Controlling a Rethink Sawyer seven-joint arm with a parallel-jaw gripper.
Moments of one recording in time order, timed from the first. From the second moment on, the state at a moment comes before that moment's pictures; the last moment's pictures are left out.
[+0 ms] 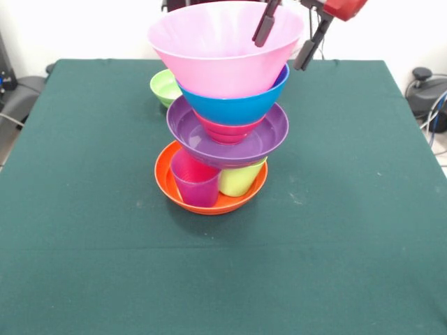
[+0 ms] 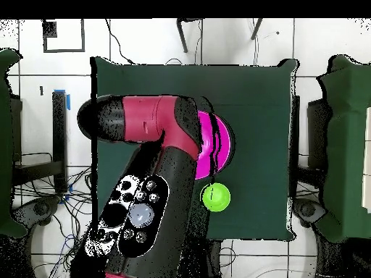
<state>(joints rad) 0.19 -0.58 -0.43 1.23 -0.03 0.84 2.24</state>
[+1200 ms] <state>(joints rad) 0.21 -0.58 -0.44 1.07 -0.03 1.05 2.24</state>
